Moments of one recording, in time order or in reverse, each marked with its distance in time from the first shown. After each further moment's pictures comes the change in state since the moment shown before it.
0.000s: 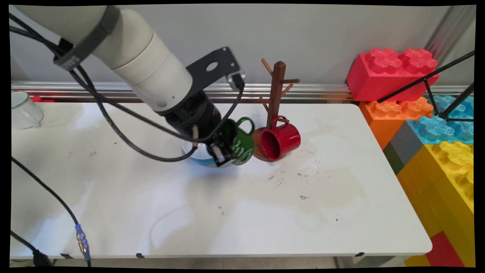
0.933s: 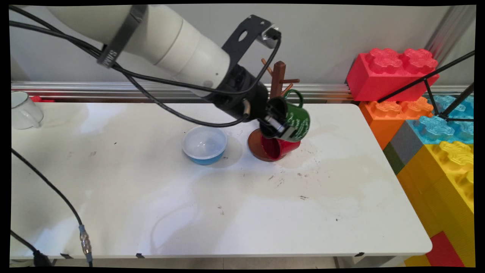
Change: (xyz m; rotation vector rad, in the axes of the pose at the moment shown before) arm 0.043 -0.010 0.016 -0.107 0.324 -0.151
